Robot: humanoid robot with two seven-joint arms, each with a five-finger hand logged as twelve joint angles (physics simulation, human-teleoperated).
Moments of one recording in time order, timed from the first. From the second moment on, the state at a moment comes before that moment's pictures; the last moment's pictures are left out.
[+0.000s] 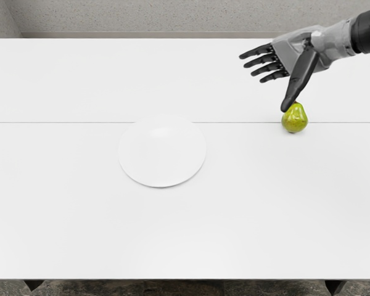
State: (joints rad) left arm 0.01 0.00 0.01 -0.31 -0.06 -0.13 0.07; right arm 1.51 -0.73 0.14 1.09 -0.03 0.61 -0.61
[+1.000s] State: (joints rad) left arm 0.01 0.00 0.01 -0.31 -0.06 -0.13 0.07; right arm 1.36 -0.36 -0.13 0.73 -0.40 -0.09 -0.61
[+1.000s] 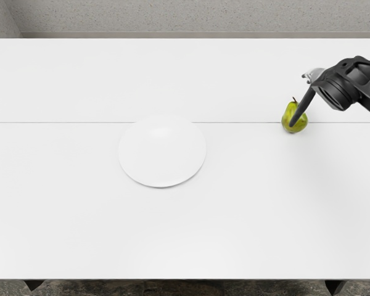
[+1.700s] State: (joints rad) left arm 0.01 0.00 0.01 -0.31 -0.06 -0.13 0.07; right arm 1.28 -0.18 -0.12 0.46 -0.41 -0.08 -0.61
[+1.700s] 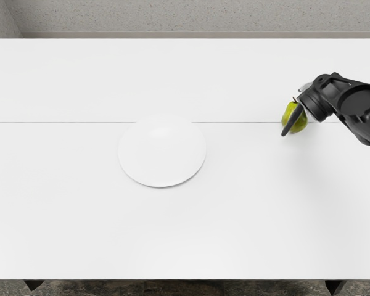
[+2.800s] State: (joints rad) left arm 0.01 0.00 0.01 -0.31 -0.06 -0.13 0.07; right arm 1.31 -0.19 -0.07 0.41 -0.36 0.09 -0.61
